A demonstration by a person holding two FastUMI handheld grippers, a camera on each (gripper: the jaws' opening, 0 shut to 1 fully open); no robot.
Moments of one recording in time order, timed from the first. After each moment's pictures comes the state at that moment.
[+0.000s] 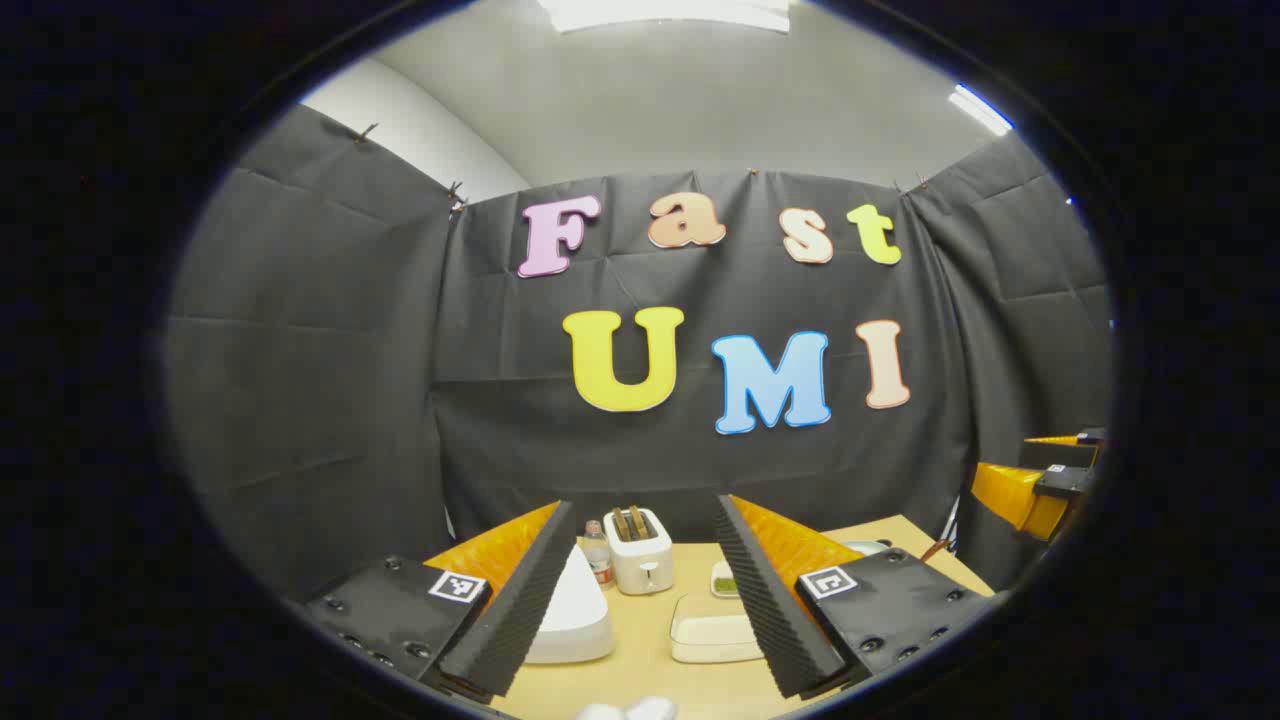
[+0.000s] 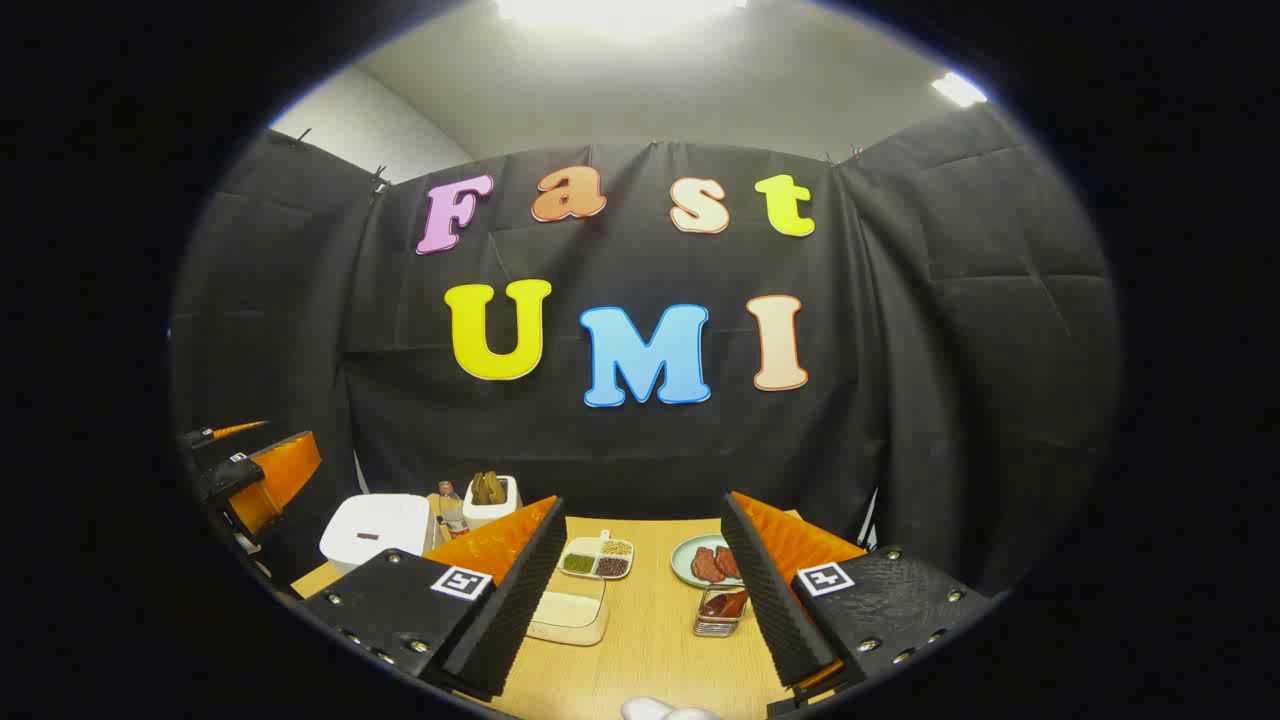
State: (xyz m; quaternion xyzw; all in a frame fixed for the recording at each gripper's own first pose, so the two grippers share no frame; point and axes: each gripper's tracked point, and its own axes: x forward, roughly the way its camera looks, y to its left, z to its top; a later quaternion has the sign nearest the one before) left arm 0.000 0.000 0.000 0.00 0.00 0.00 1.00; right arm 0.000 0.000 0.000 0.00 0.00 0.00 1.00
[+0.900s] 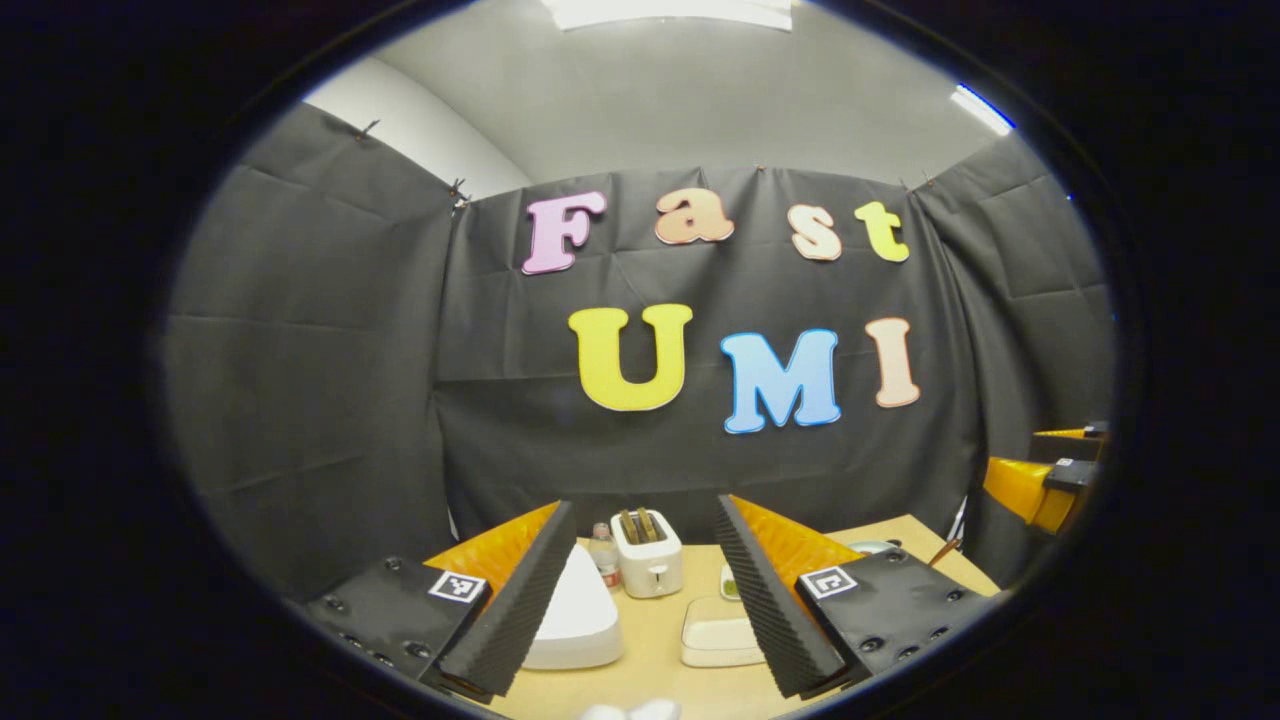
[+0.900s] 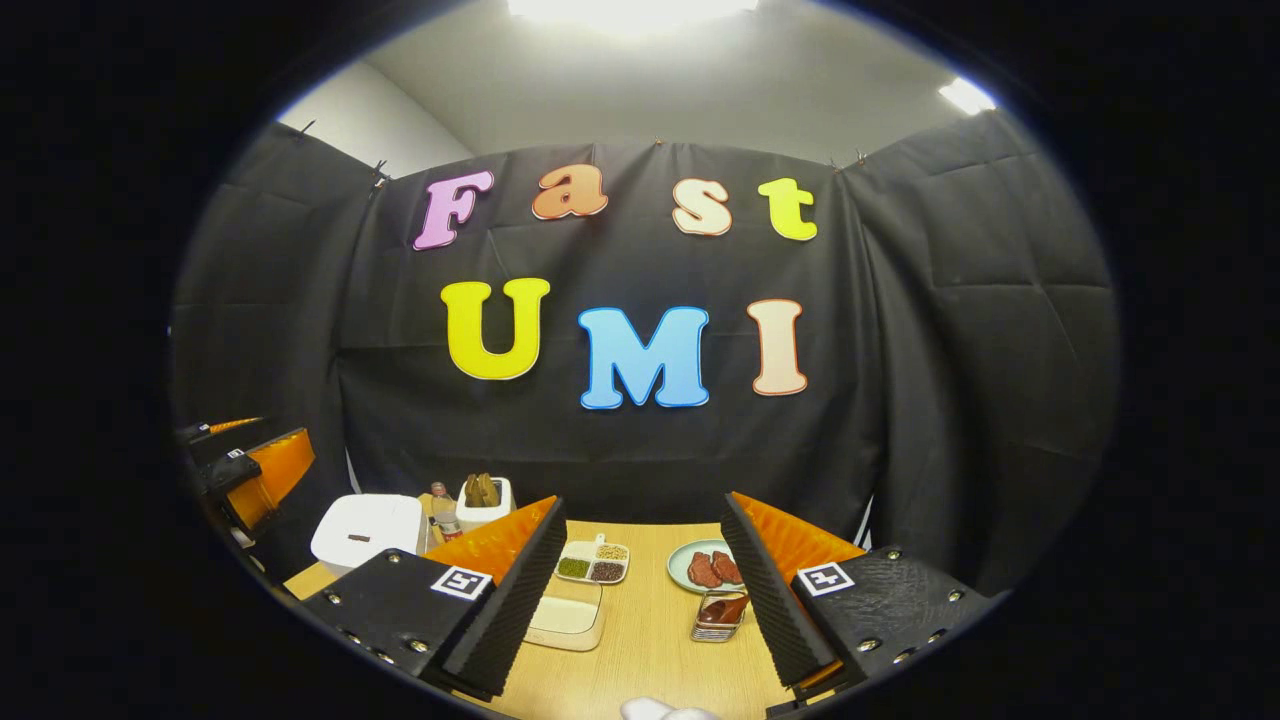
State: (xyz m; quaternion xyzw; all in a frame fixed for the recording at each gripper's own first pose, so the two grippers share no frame) left arm 0.020 0.013 -0.002 0.00 0.00 0.00 1.00; right arm 0.013 0.006 0.002 -0.01 0.00 -0.01 1.00
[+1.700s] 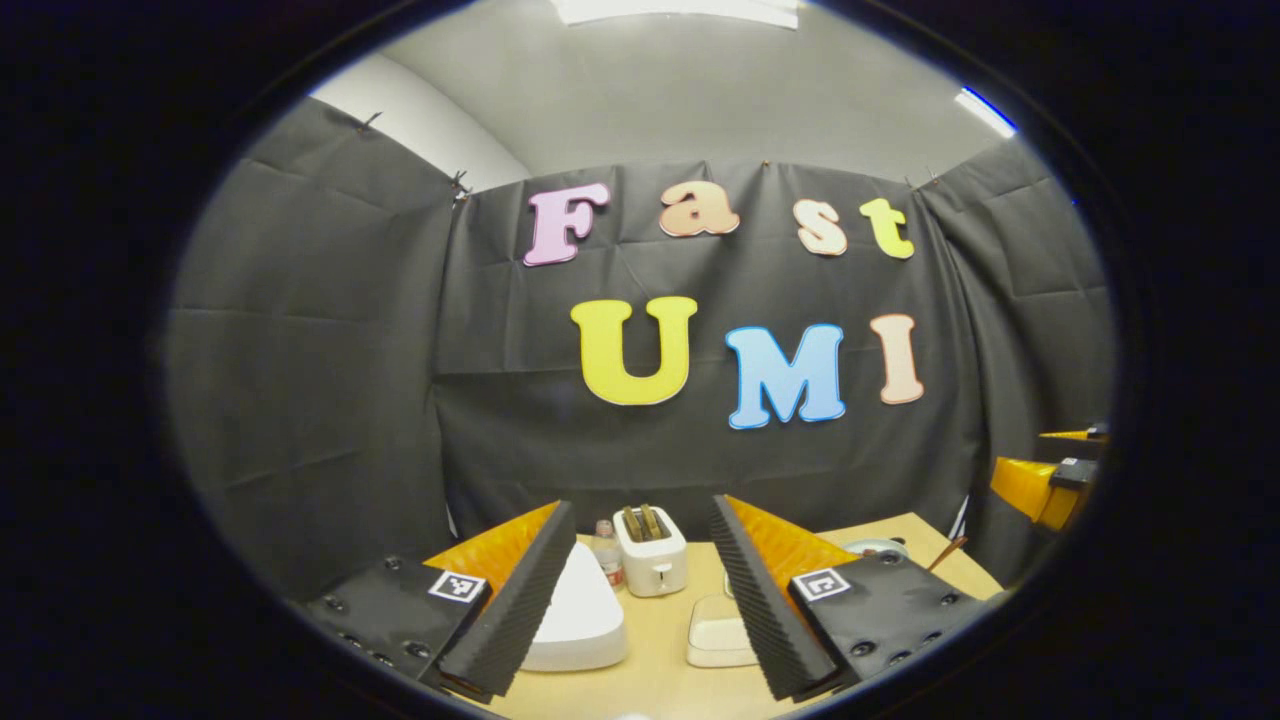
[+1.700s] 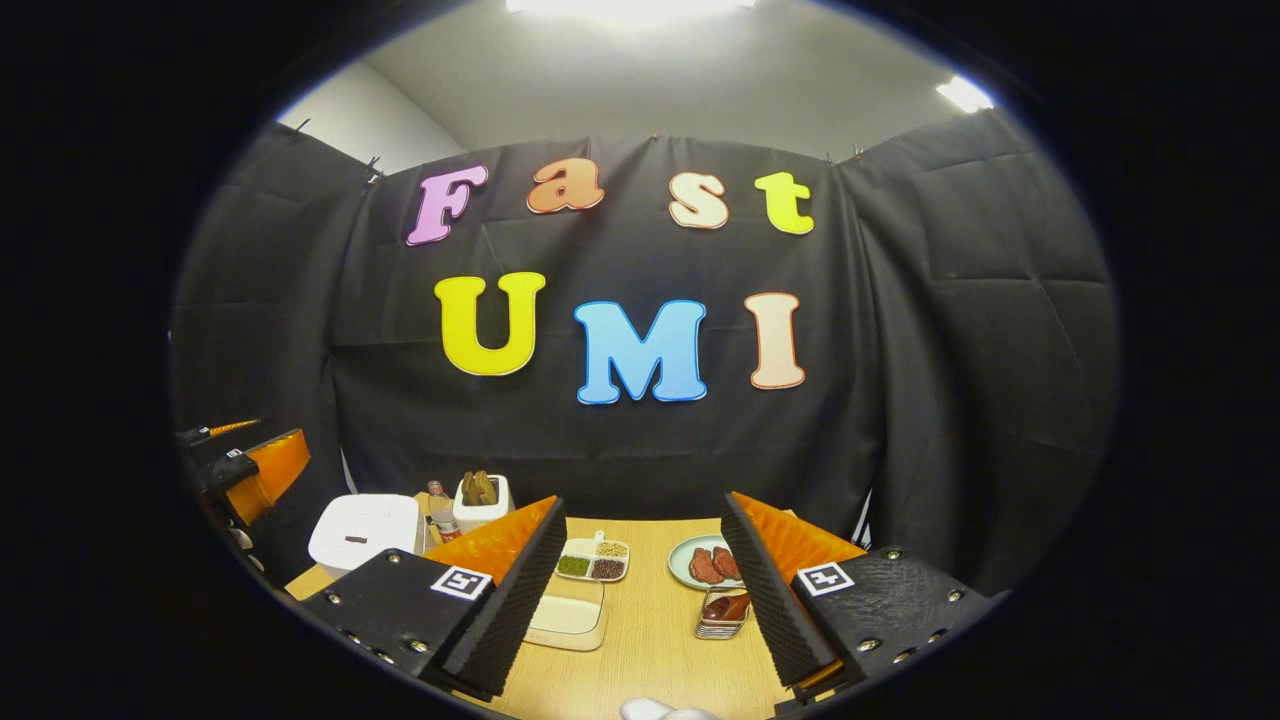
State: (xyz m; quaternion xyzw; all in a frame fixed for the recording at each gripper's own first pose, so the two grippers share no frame) left arm 0.037 0.028 -0.013 -0.01 0.01 0.00 1.00; right arm 0.019 0.014 -0.002 -0.01 0.01 -0.02 1.00
